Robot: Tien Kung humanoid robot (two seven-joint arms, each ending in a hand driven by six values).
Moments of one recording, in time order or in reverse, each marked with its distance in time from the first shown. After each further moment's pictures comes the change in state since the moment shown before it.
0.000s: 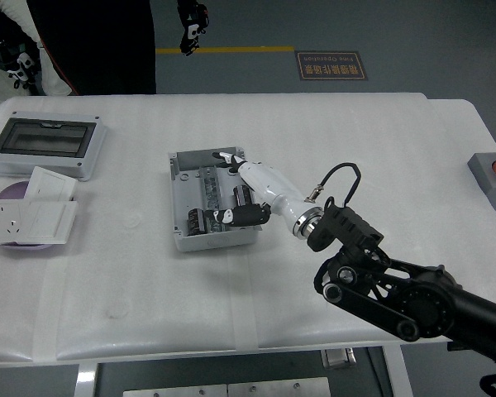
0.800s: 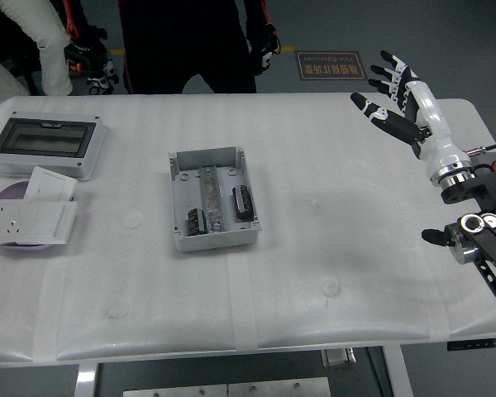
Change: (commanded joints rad) left arm 0.013 0.005 0.012 -0.003 -0.020 0.007 0.000; right arm -0.262 -0.190 0.586 0.048 0.604 0.062 0.442
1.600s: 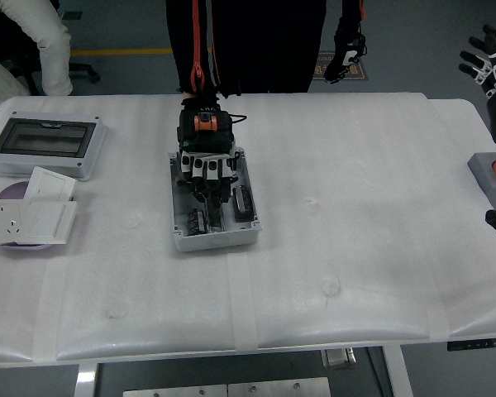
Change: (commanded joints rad) left arm 0.008 0.024 -0.045 0.003 -0.006 0.016 0.019; right arm -0.059 -0.062 0.217 -0.024 0.324 0.067 0.027
